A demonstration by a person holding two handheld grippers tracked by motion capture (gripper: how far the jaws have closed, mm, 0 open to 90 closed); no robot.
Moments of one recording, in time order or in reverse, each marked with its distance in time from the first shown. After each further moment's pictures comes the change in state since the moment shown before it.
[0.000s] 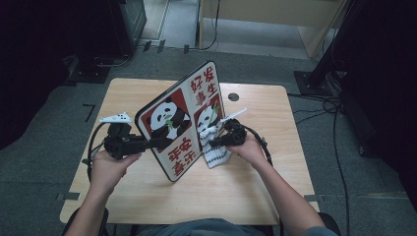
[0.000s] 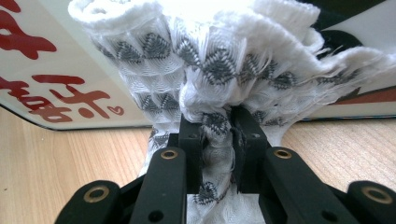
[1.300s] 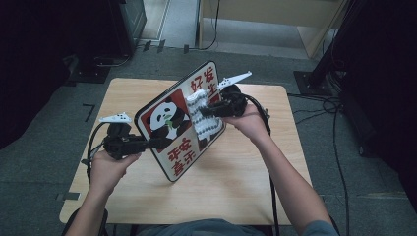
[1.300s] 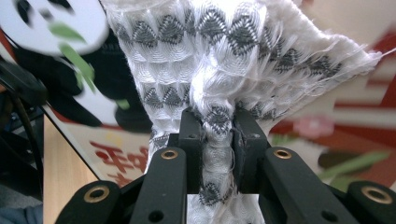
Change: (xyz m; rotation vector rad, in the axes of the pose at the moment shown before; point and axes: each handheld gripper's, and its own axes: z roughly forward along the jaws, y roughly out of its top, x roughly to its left) left arm 0.000 0.000 -0.001 0.002 0.009 -0.008; right arm 0.073 0.097 -0.089 -0.197 -0.015 -0.219
